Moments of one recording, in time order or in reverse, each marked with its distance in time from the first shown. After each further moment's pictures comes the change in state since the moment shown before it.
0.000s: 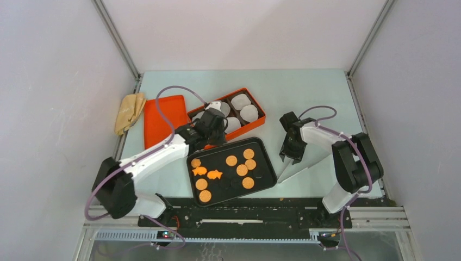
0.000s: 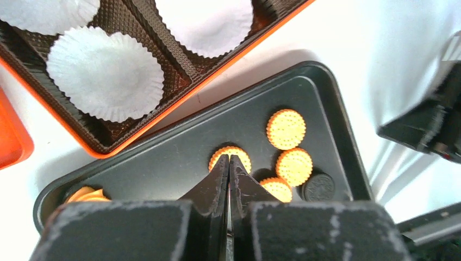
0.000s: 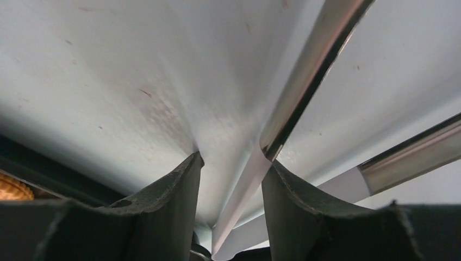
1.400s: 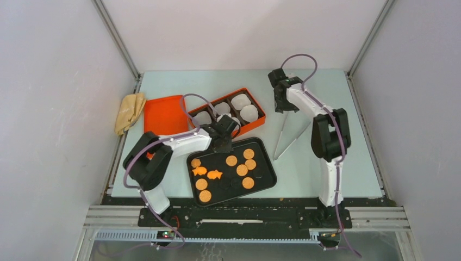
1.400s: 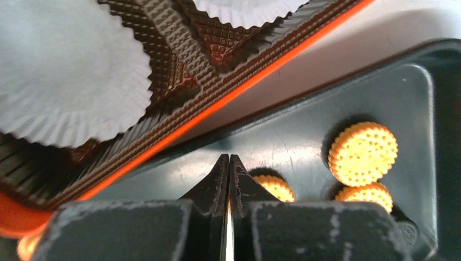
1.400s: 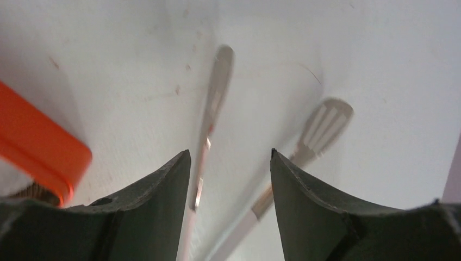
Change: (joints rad) left arm -0.005 0.268 0.016 0.031 0.004 -0.020; right arm -0.039 0.547 0.940 -0.148 0.363 -0.493
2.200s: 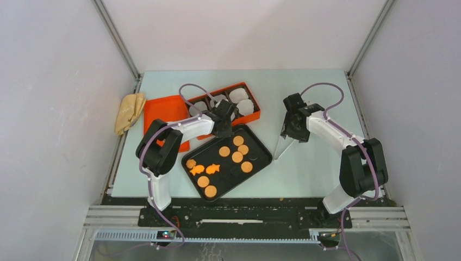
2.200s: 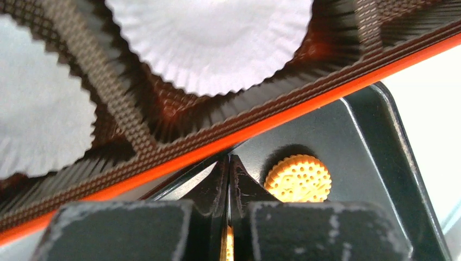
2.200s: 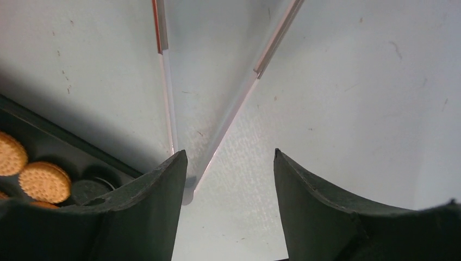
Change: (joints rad) left arm 0.111 0.227 0.229 0.022 0.026 0.010; right arm 0.013 -0.578 -0.687 0.082 -0.222 0.315
